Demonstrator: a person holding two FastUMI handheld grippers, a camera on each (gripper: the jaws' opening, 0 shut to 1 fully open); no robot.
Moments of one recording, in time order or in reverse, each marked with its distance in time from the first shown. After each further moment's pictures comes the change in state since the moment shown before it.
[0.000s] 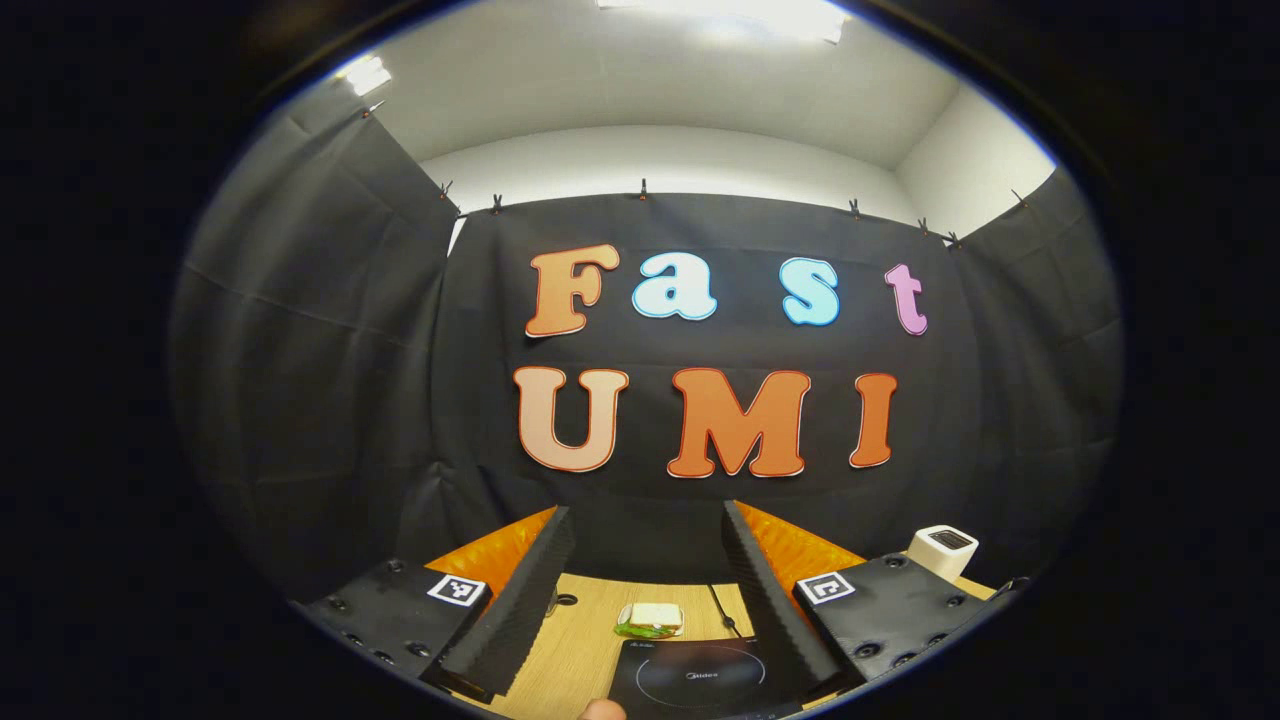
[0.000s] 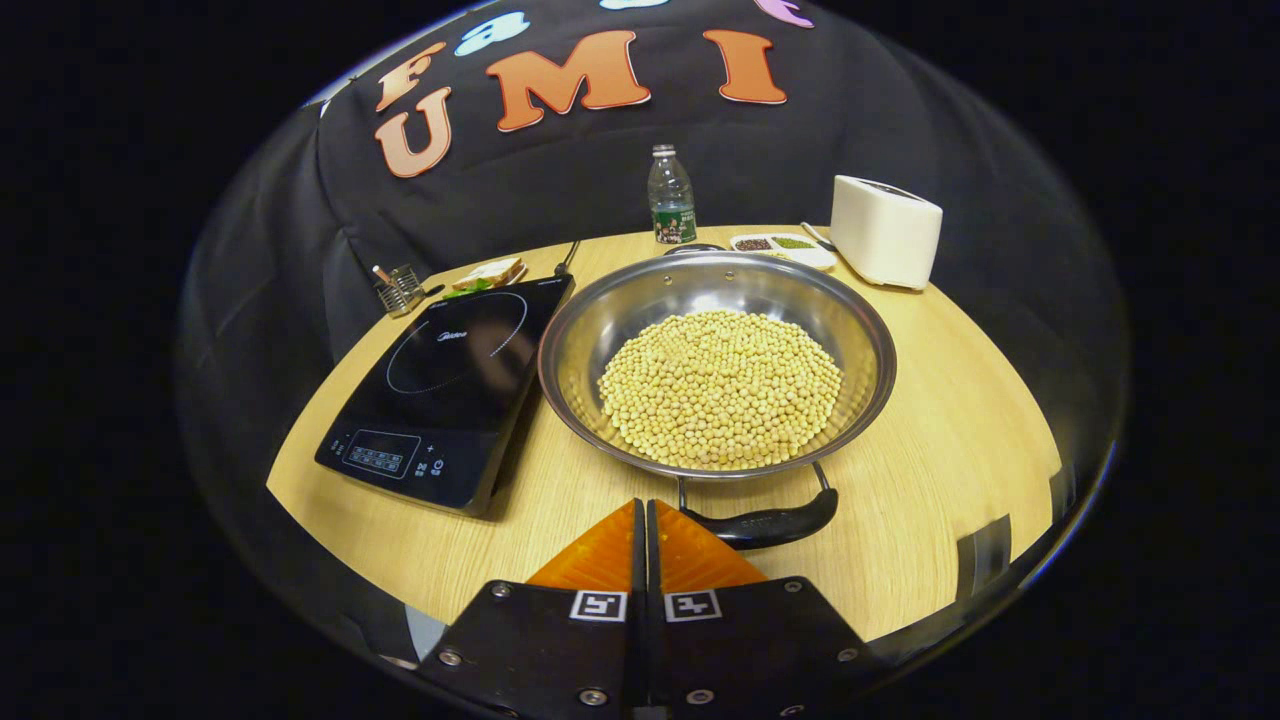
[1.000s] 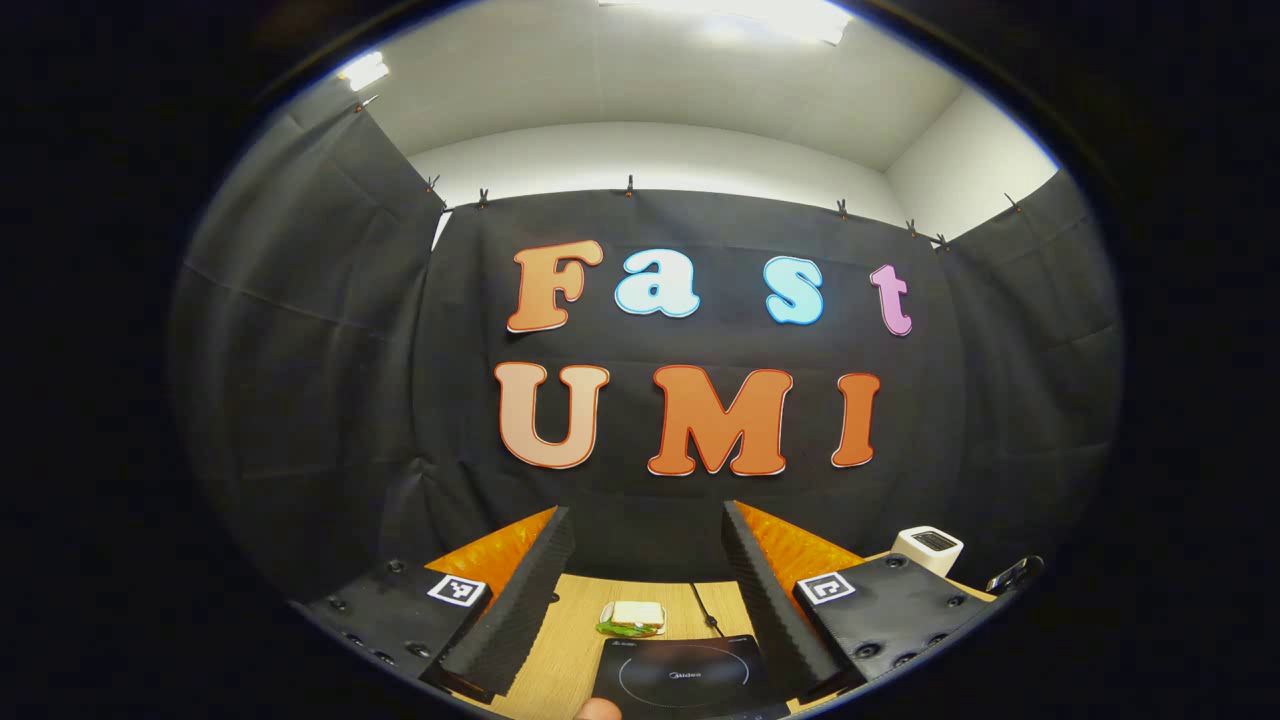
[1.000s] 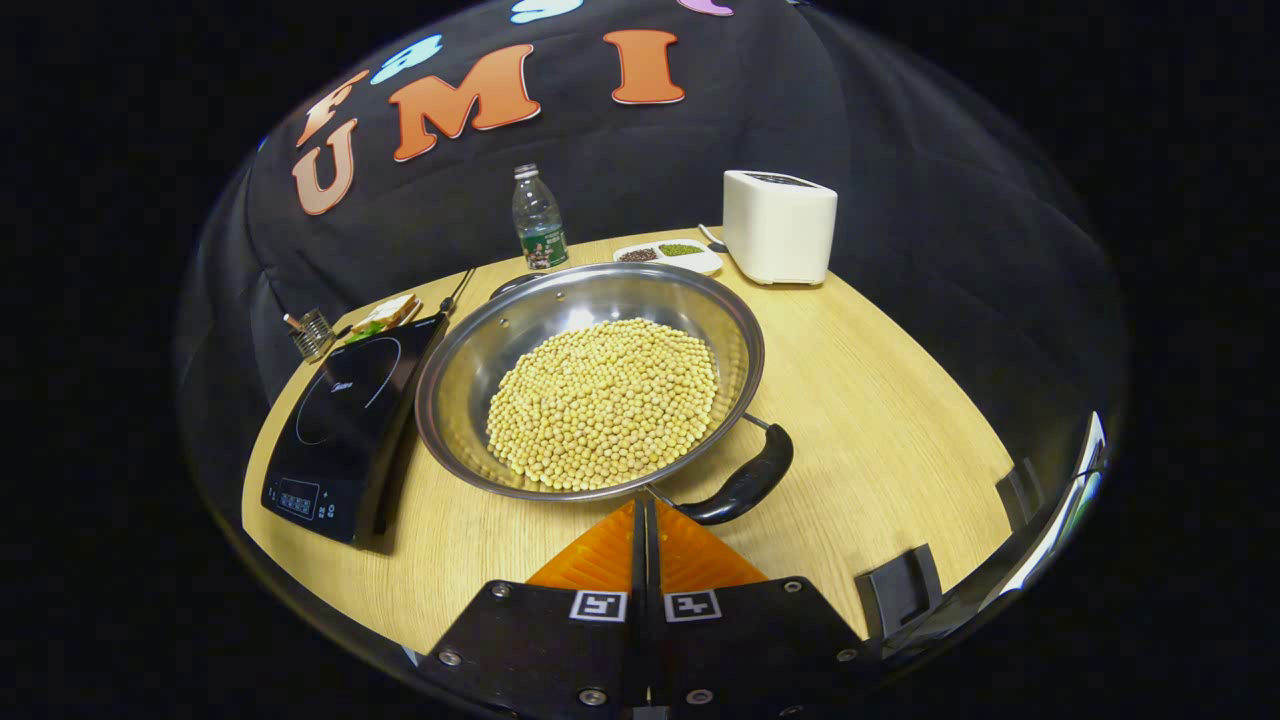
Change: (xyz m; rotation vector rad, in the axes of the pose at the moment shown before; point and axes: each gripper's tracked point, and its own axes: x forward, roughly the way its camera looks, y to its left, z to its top) left arm 0.005 -0.017 -0.003 -0.014 0.018 -0.044; right arm 0.012 -0.103 0.022 0.118 -0.023 -0.188
